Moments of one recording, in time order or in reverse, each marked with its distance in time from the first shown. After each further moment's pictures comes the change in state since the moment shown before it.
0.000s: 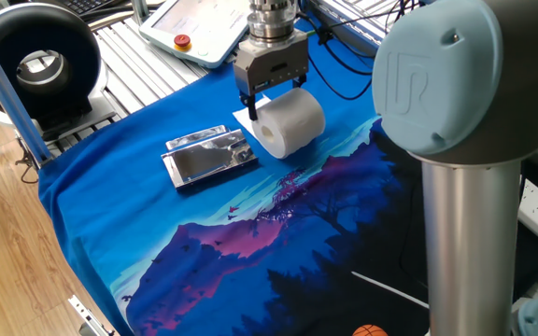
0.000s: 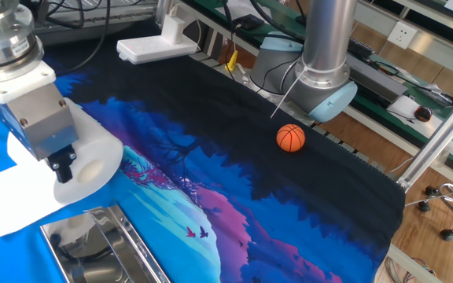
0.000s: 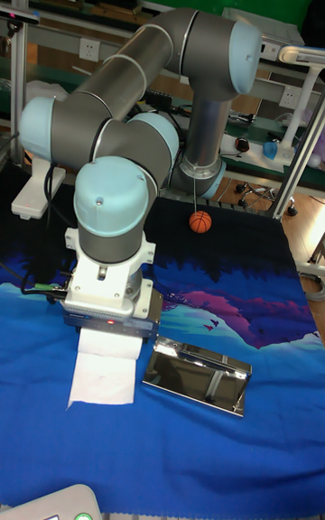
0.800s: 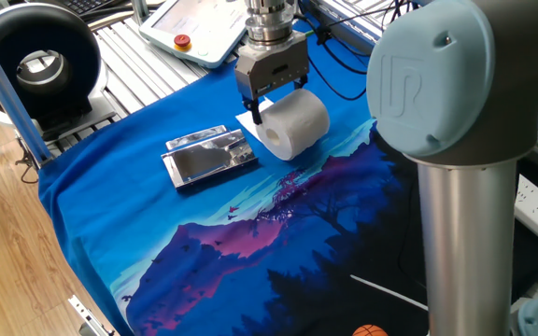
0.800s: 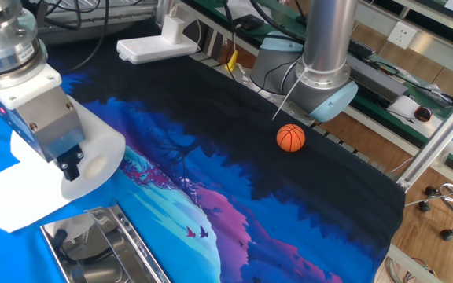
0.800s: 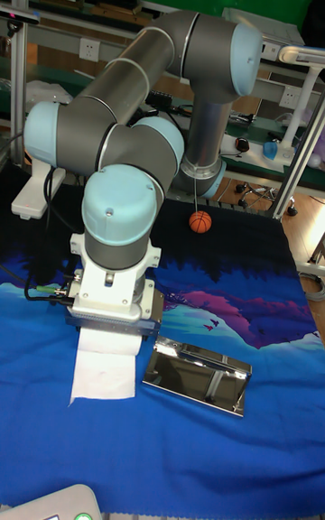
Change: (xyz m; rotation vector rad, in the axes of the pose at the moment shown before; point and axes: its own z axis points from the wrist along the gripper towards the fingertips) arm 0.004 -0.001 0.004 0.027 0.026 -0.036
